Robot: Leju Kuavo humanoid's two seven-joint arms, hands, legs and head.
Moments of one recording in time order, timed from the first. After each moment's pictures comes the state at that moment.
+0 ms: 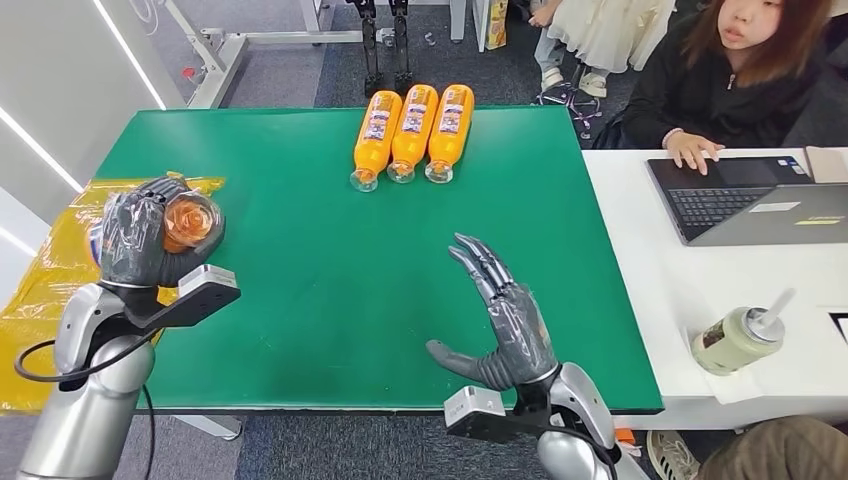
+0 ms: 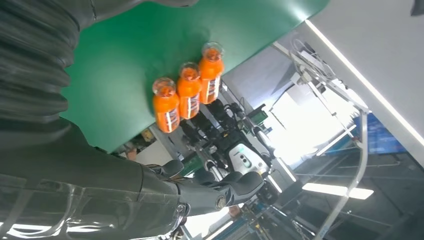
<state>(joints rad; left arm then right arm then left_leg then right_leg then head) -0.34 0.24 -0.20 -1.25 -1.04 0.17 -0.23 -0.17 -0.17 0.58 -1.63 0.72 -0.26 -0.31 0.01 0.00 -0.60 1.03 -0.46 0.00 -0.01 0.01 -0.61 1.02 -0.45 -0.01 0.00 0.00</state>
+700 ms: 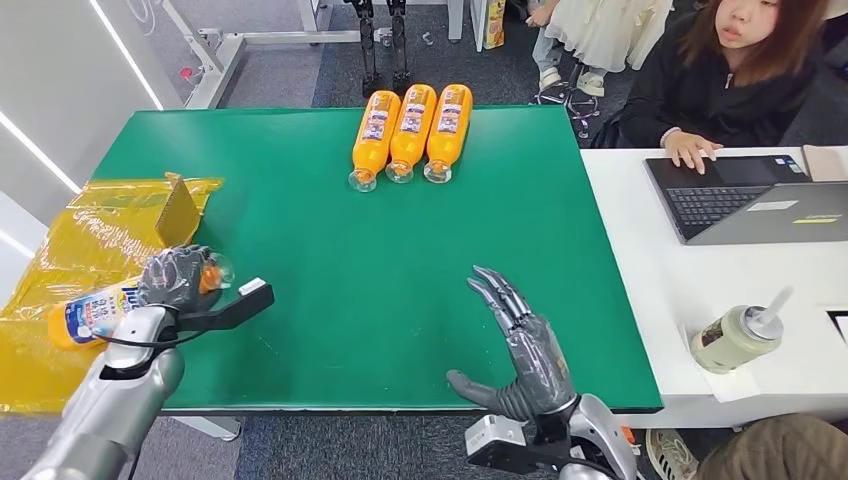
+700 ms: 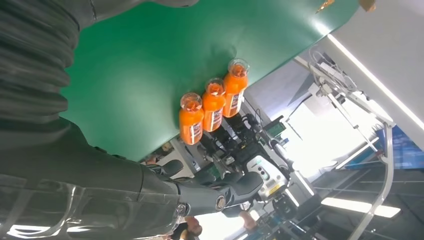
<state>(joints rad) -0.48 0.24 -0.30 -0.58 -1.40 0.26 0.04 -0.08 -0.25 0.58 -1.68 0.71 -0.27 -0.29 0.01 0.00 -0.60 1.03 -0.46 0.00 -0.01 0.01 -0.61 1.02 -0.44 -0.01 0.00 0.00</state>
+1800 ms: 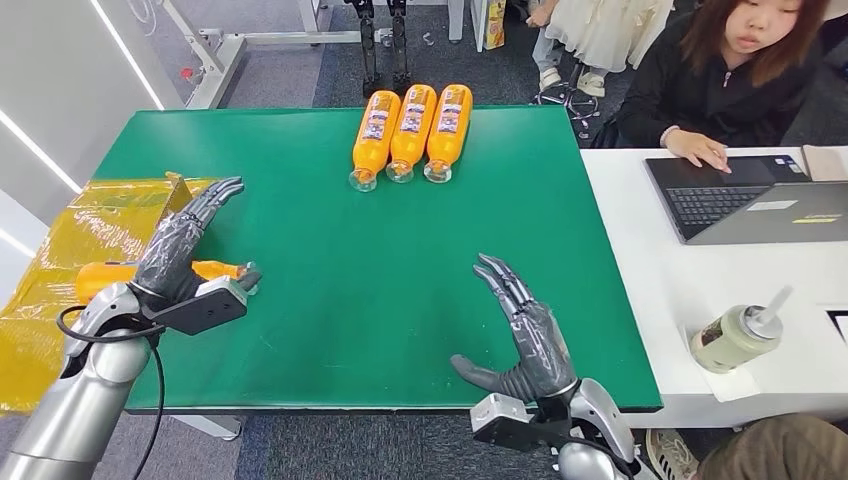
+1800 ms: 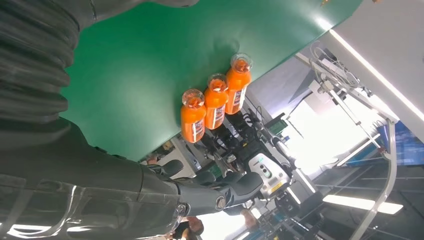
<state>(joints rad) -0.40 0.31 -0.30 -1.10 -0.74 -0.02 -0.45 -0.12 -0.26 0.58 -1.60 0.65 -0.30 -0.33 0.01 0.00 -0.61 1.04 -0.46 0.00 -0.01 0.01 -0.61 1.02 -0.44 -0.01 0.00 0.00</state>
